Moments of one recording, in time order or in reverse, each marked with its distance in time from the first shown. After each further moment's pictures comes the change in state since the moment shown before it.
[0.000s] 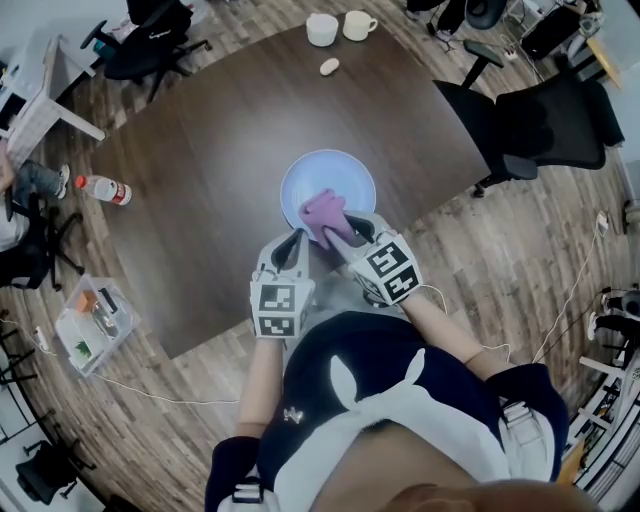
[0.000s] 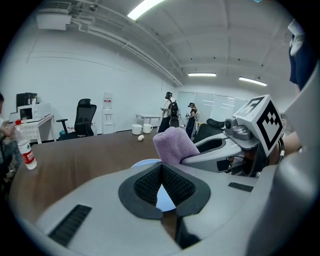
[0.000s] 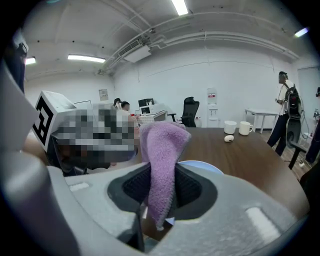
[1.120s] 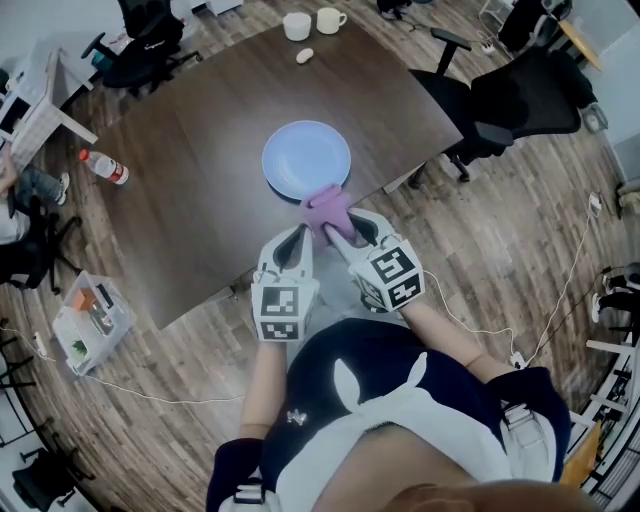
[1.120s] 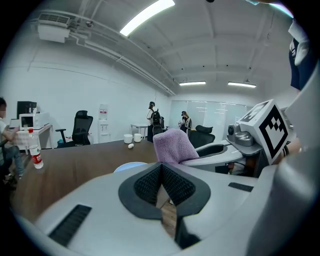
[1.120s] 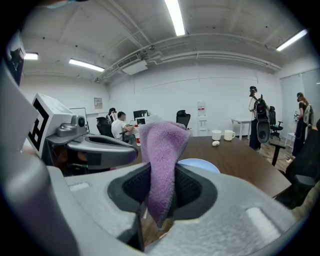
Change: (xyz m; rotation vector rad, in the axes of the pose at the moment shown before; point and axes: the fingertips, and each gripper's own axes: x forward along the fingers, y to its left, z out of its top) left arm -0.119 -0.124 -0.022 0.060 -0.119 -0.027; right arm -0.142 0.096 -0.035 0.033 -0.151 -0.123
